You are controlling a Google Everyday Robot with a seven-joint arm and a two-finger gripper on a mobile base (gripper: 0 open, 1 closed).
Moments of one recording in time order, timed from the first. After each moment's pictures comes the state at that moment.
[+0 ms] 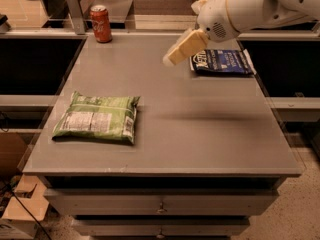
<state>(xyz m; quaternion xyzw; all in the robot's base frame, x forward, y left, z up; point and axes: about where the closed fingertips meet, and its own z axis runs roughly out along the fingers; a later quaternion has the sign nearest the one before) 0.634 -0.059 0.992 -0.53 0.70 0.12 0.47</state>
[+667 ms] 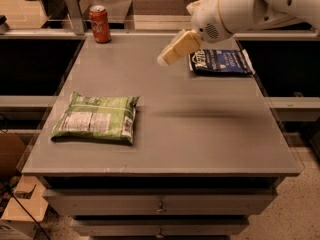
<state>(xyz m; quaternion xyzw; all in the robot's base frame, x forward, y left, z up) 0.643 -0.042 0.987 -0.53 0.70 0.13 0.47</state>
